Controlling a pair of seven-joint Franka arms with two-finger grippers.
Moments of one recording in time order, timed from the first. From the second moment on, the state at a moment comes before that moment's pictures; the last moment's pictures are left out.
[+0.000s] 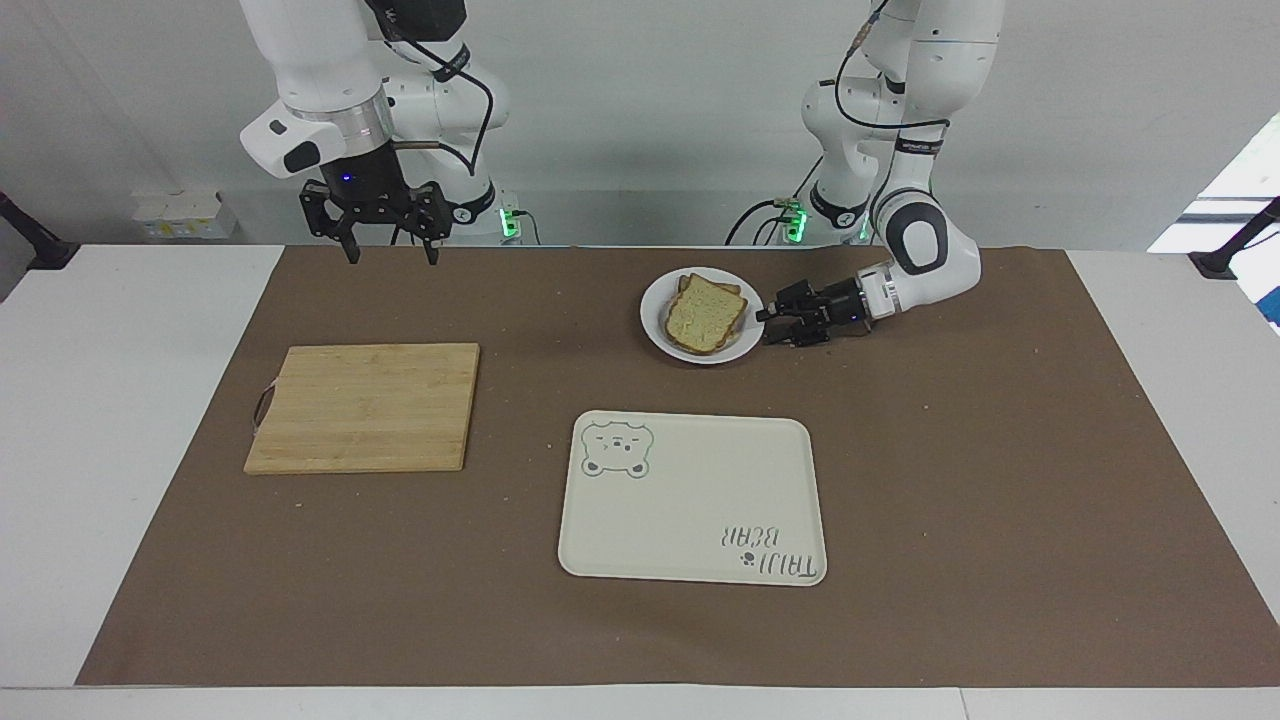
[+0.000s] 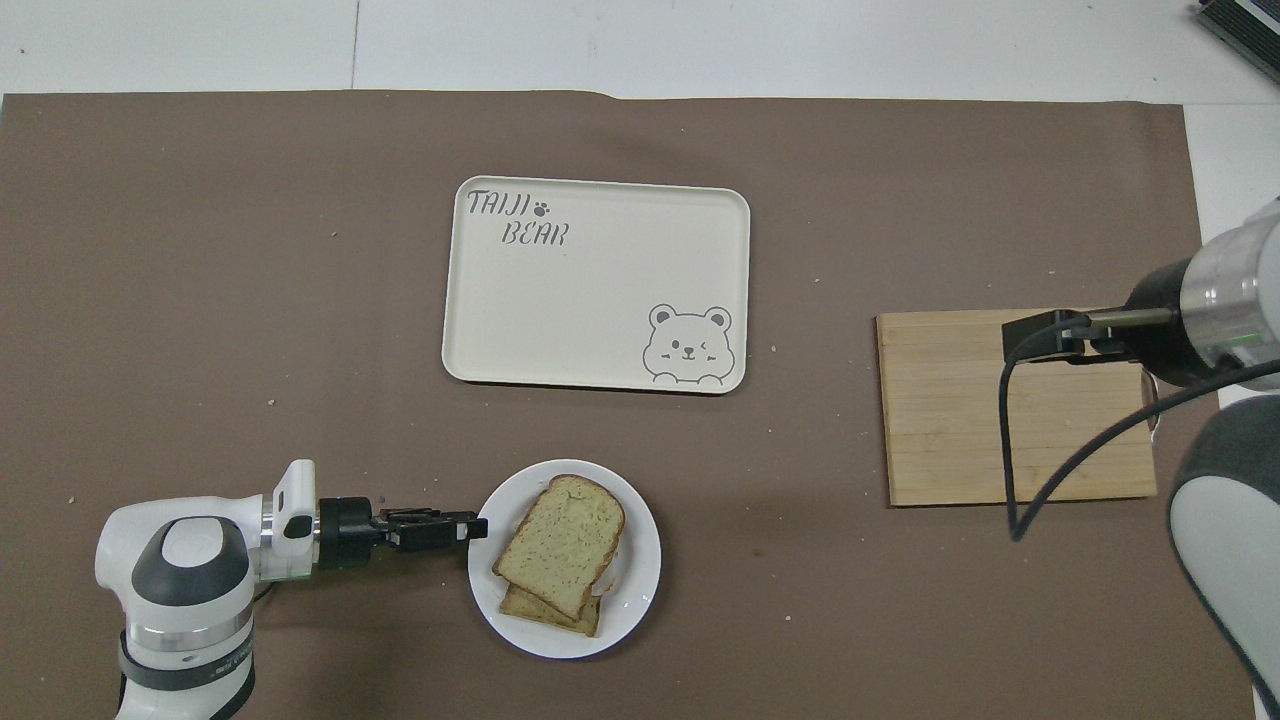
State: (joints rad) left arm -0.16 0.01 0.03 -2.65 -1.42 2.02 1.14; right arm 0.07 -0.07 0.05 -1.64 -0.03 1.61 0.16
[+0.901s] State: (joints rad) left arm -0.18 0.01 0.03 -2.71 -1.43 2.01 1.16; right arm -0.01 -0.07 0.06 -1.63 0.00 1.55 0.14
